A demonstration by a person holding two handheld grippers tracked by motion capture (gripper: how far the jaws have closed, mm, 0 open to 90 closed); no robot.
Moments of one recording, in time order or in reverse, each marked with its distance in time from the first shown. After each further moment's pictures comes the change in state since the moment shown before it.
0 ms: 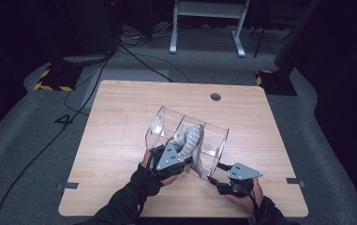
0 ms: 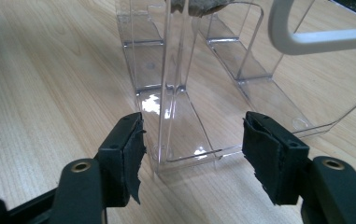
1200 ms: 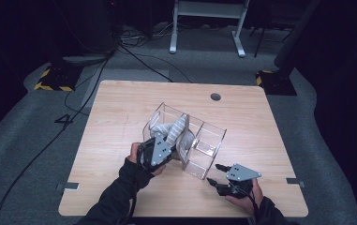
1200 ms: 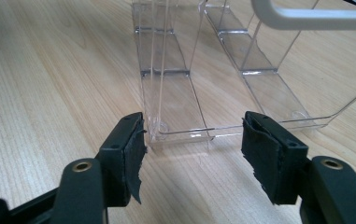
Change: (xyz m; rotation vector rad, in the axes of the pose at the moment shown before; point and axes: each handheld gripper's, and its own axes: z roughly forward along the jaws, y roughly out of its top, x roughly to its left) left arm 0.026 0.010 -0.022 0.039 0.277 0.059; right arm 0.002 -0.001 0.001 0.013 0.016 -0.017
